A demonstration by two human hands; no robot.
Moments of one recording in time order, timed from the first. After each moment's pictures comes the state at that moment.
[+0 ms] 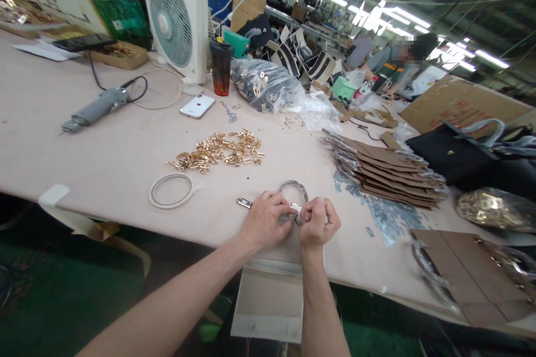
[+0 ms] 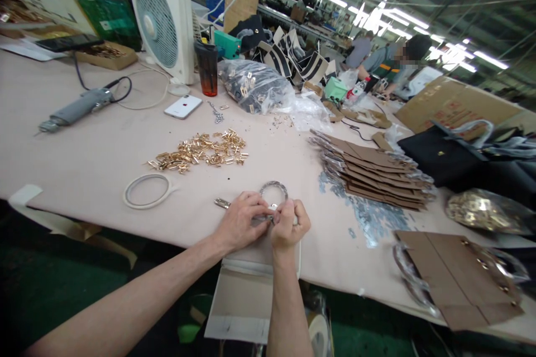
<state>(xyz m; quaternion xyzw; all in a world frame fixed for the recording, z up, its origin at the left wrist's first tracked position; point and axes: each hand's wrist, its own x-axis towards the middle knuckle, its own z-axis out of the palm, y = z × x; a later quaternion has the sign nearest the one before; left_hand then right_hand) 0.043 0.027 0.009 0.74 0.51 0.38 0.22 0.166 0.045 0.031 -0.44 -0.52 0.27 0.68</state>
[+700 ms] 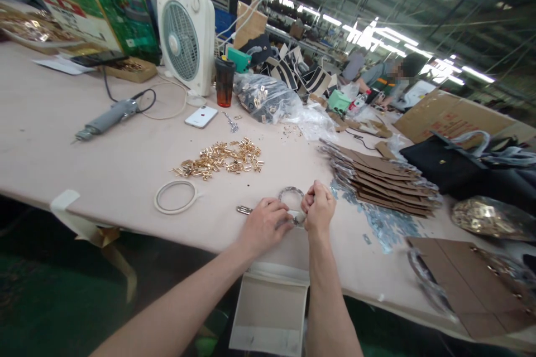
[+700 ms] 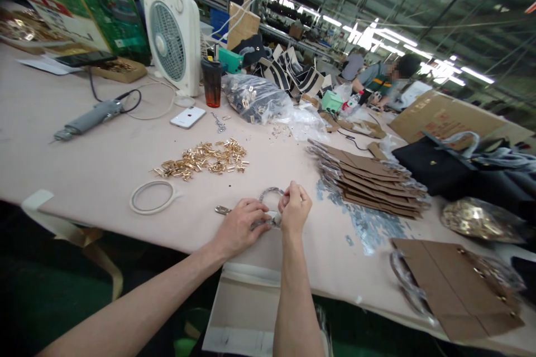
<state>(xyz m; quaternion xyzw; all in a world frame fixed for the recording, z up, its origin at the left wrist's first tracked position) 0.041 0.025 0.006 0.74 0.50 0.41 0.19 0.172 0.094 0.049 -0.45 -0.41 0.46 0.65</state>
